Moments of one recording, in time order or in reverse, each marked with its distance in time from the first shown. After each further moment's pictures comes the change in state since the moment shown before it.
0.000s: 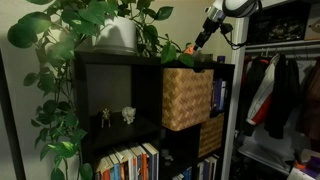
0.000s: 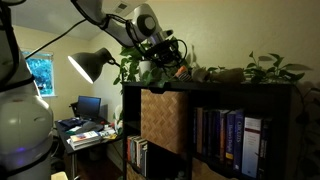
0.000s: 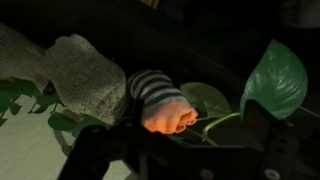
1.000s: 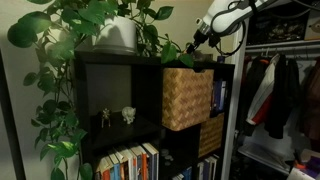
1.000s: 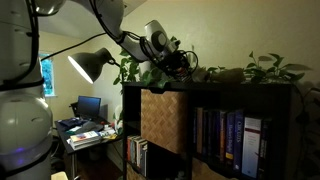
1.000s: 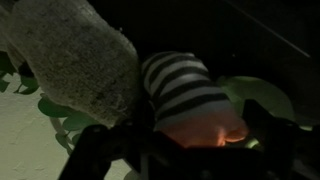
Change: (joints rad) arm -0.027 0.198 -0.012 0.061 -0.101 0.247 0.003
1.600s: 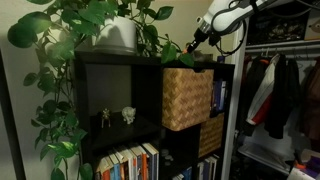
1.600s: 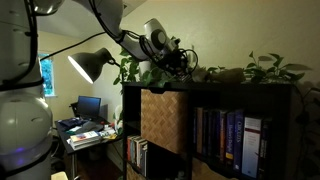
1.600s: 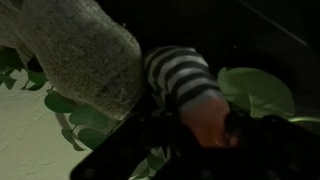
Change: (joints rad) arm -0.001 -0.010 0.002 0.004 -0.008 -0.001 0.023
